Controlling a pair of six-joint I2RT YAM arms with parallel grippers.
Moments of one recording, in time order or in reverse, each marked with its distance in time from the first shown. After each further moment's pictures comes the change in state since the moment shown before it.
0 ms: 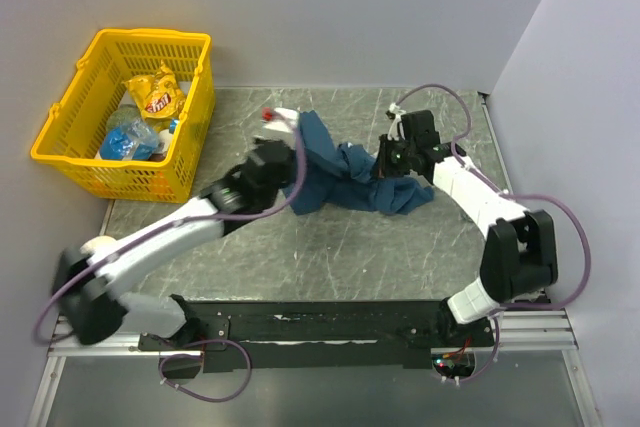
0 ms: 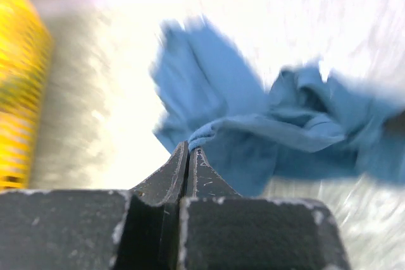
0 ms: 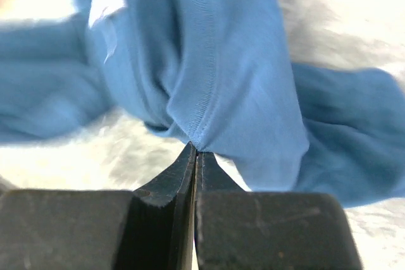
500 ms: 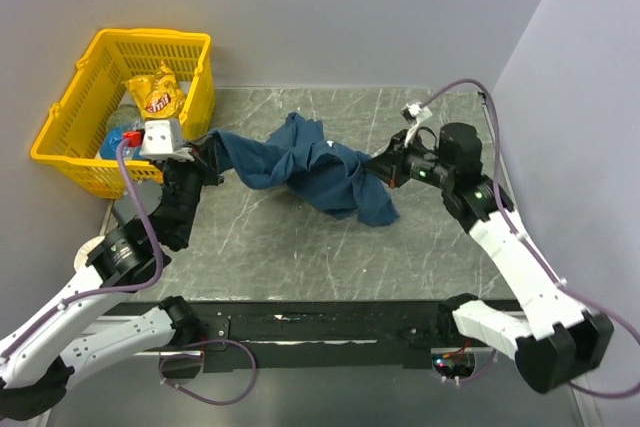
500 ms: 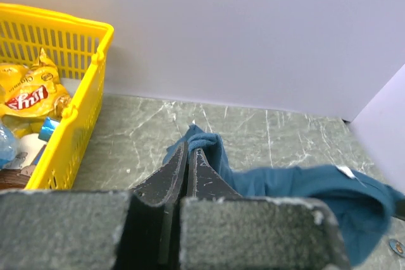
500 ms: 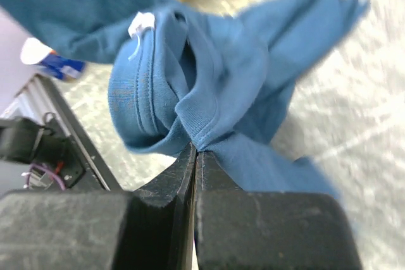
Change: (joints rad) left arm -0.007 -0.621 -0.071 0.000 -0.137 0.039; right arm 0.072 -0.480 -0.111 0.138 -0.270 -0.075
